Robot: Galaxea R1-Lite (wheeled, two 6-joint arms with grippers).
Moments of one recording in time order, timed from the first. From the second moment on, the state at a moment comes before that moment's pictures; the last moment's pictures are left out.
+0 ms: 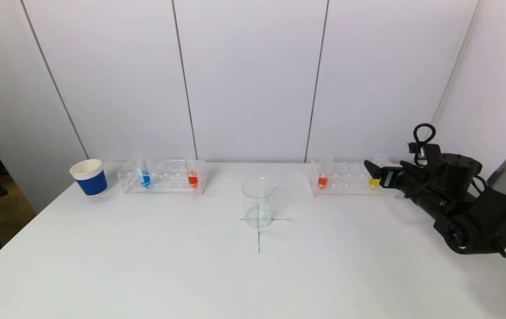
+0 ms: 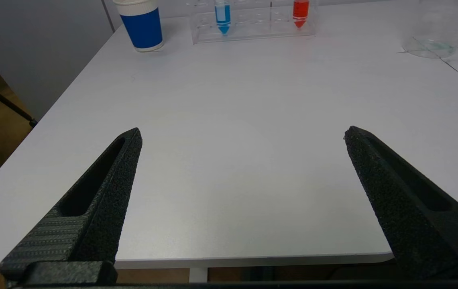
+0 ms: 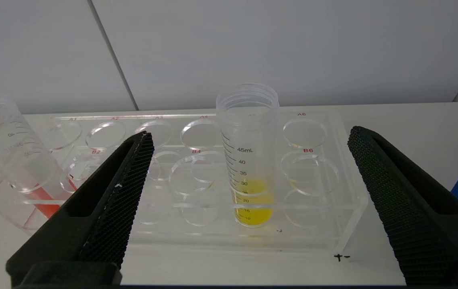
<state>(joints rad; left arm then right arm) 0.01 0.00 -0.04 0.09 -0.02 0.06 -0.01 2.25 -0.79 -1.34 0.05 0.09</state>
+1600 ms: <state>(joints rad) 0.01 0.00 -0.03 0.08 -0.02 0.06 0.00 2.33 -0.92 -1.30 0.04 0.08</state>
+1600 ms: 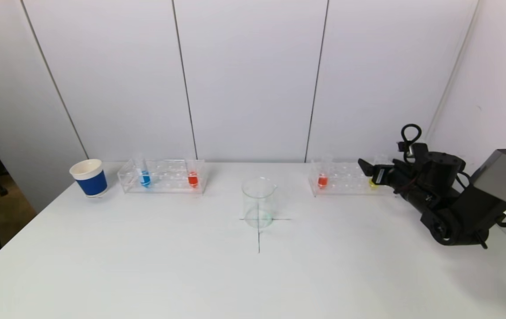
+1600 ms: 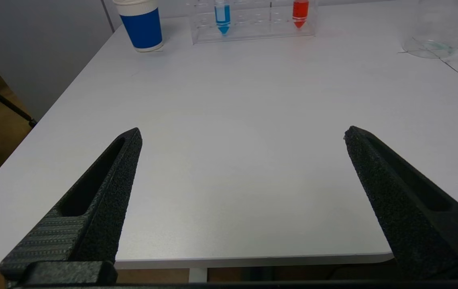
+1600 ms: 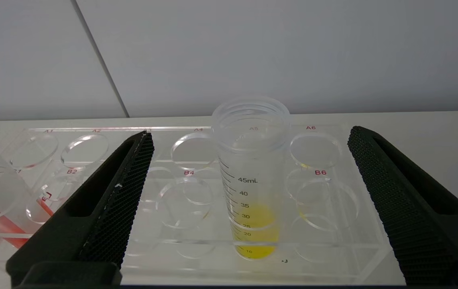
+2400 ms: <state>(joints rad) 0.01 0.00 -0.04 0.09 -0.02 0.06 0.01 2.35 -0.93 -1.30 0.04 0.08</state>
